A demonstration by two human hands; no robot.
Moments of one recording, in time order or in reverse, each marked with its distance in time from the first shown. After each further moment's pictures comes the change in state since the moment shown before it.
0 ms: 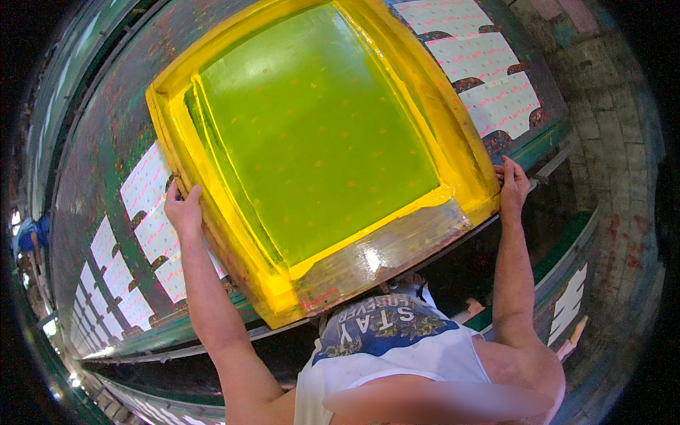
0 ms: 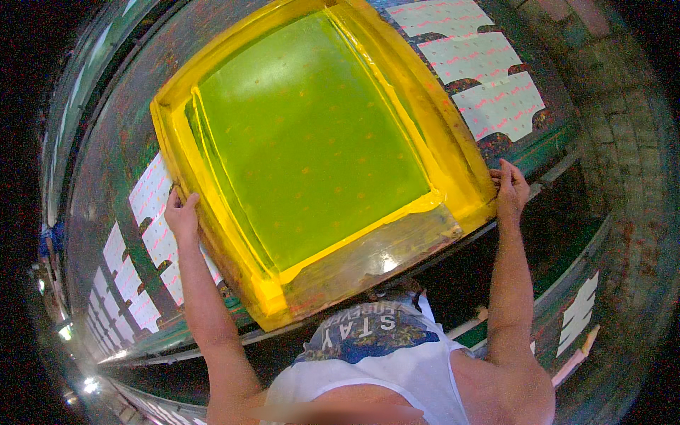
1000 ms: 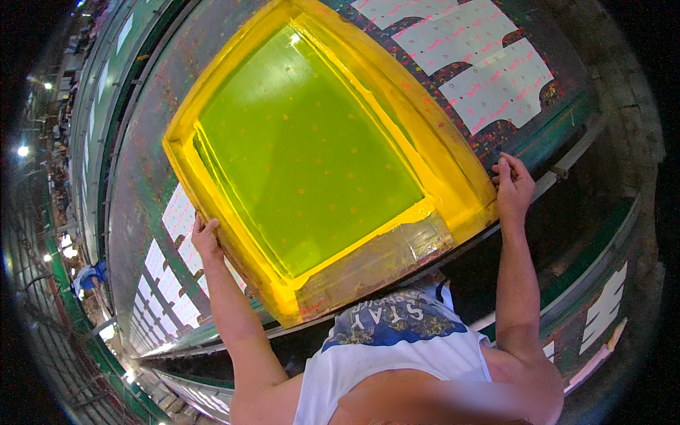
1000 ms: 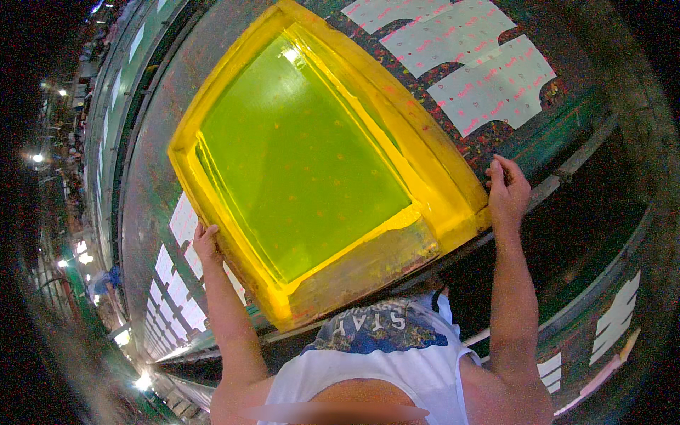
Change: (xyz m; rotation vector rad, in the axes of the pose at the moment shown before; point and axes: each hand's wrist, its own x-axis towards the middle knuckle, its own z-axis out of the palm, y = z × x) left_hand 0.006 -0.007 -0.017 -0.332 -0.016 -0.207; right_hand -0.013 -0.015 0.012 -0.041 0.010 0.138
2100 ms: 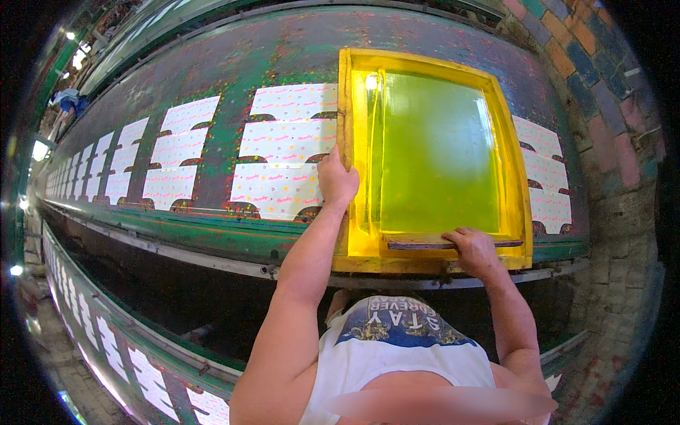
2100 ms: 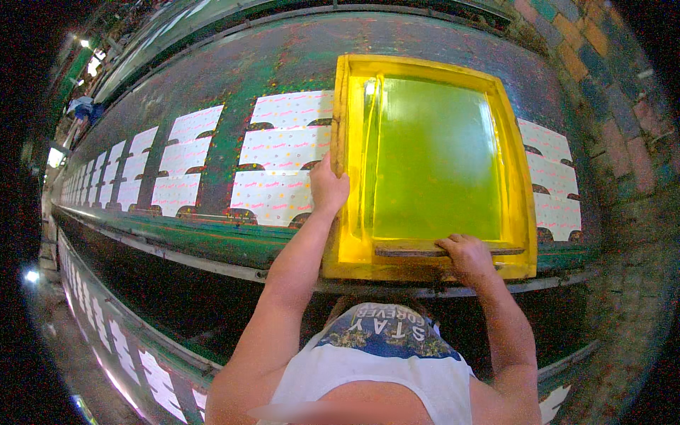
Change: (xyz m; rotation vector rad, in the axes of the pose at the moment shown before) left_hand -0.137 -0.024 0.018 0.557 0.249 0.347; right_hand -0.241 -0.165 0.116 -0.958 -1.004 -1.251
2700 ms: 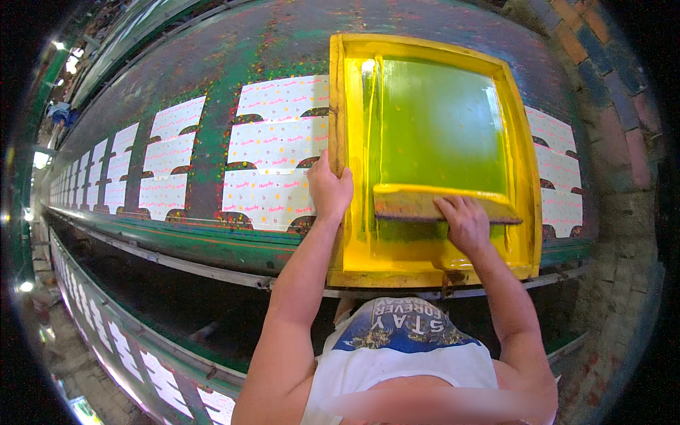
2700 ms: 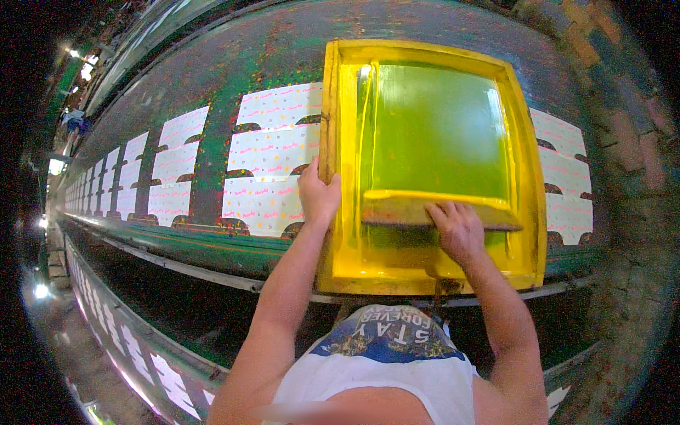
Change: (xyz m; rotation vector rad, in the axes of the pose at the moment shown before) left_hand 0.001 0.002 0.002 -0.027 0.014 -0.062; right_hand 0.091 0.032 0.028 -0.073 0.345 -0.086
